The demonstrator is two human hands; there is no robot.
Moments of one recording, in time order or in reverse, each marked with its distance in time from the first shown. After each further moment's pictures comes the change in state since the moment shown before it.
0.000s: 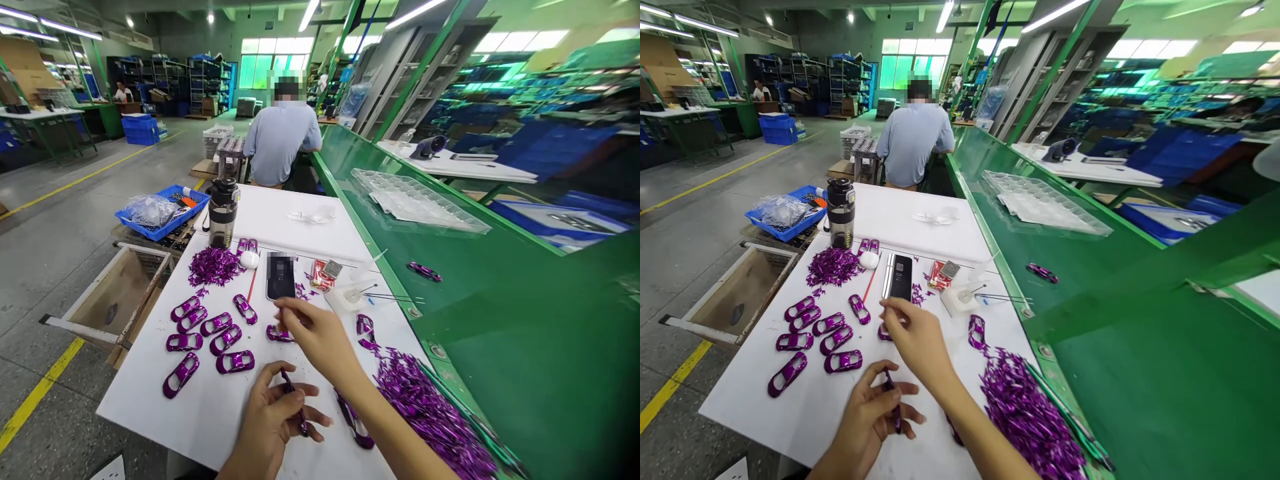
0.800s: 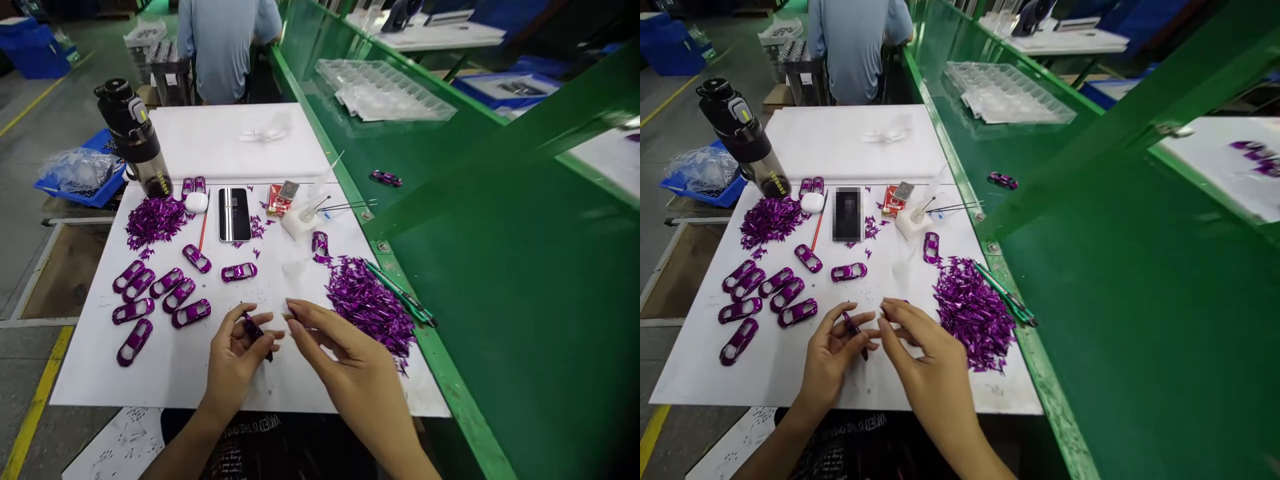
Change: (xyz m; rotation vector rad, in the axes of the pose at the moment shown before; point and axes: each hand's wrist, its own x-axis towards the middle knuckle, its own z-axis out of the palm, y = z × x) left_hand -0.010 -0.007 0.000 0.451 0.033 0.089; right_hand -0.134 0.032 -0.020 0.253 0.347 0.048
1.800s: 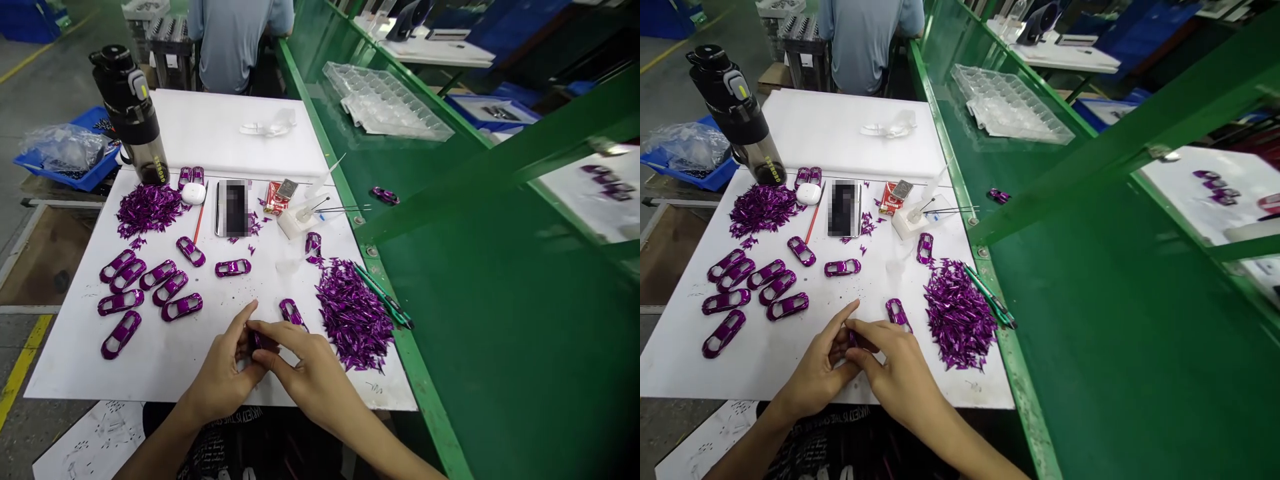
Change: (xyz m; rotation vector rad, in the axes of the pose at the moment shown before) left_hand -0.007 0.000 -0.017 0.316 -0.314 -0.044; right_hand 0.005 0.006 0.000 0.011 -0.484 0.079
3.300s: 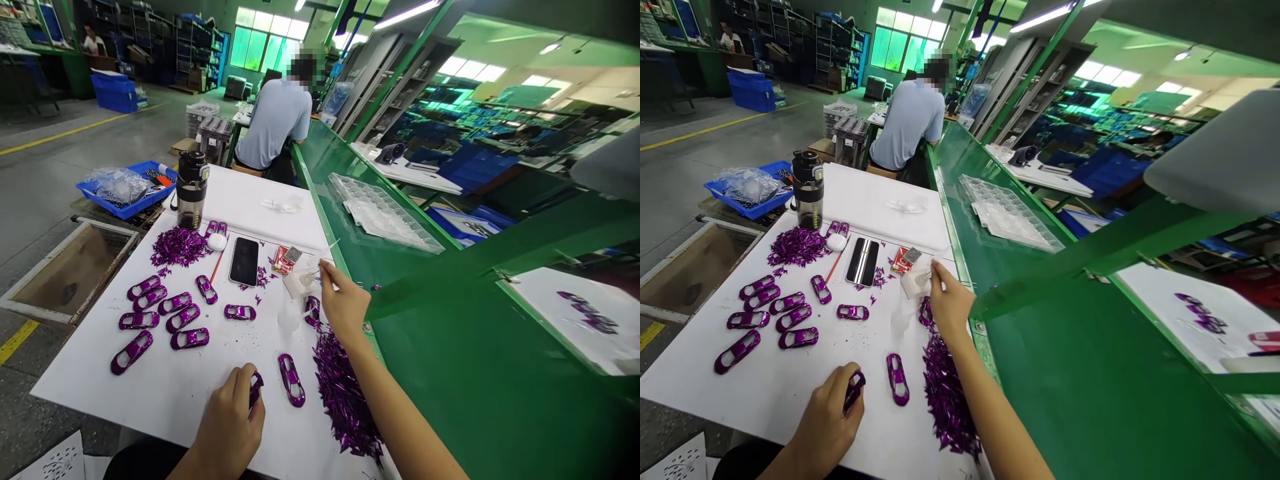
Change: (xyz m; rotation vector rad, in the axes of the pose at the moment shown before) left_hand 0.007 -0.026 0.034 0.889 0.602 0.628; right_hand 0.150 0.070 -0.112 -0.571 0.848 -0.288
